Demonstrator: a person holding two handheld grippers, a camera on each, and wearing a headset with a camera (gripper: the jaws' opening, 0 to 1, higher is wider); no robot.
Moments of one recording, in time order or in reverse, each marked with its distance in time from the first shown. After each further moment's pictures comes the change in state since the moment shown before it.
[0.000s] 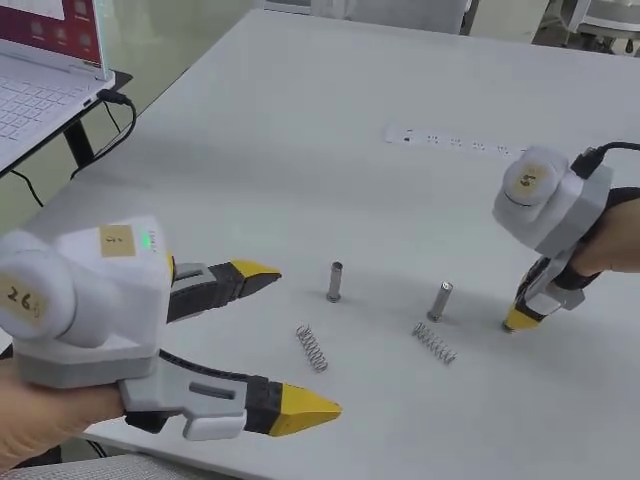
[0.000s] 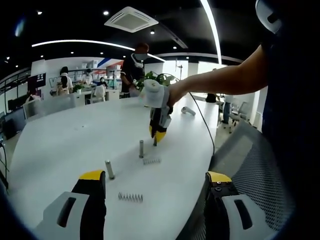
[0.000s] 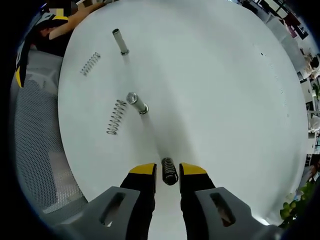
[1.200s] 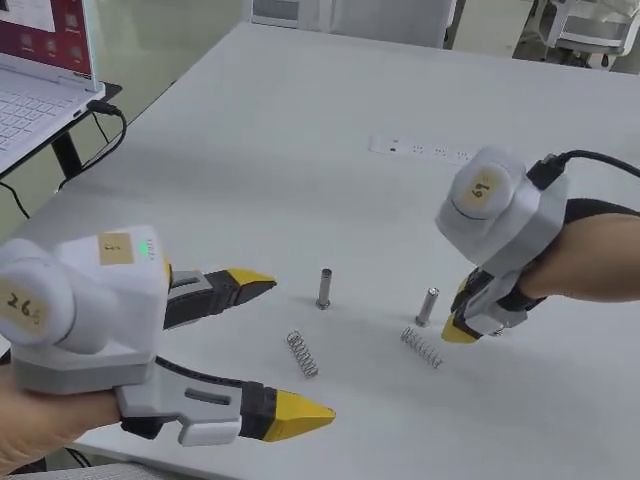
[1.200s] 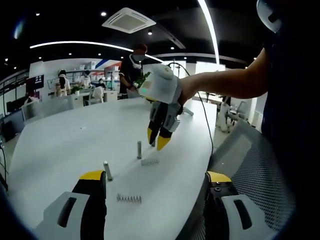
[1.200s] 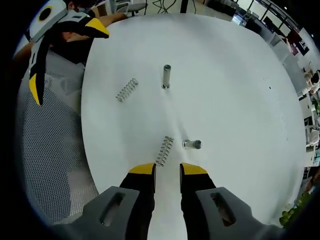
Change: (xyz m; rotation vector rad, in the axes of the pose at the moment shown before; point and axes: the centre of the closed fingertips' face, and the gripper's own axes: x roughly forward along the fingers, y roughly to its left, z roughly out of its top) left arm 0.000 -0.003 0.001 0.013 -0.006 -0.015; right arm -0.022 0.077 0.053 -0.064 -0.134 0.002
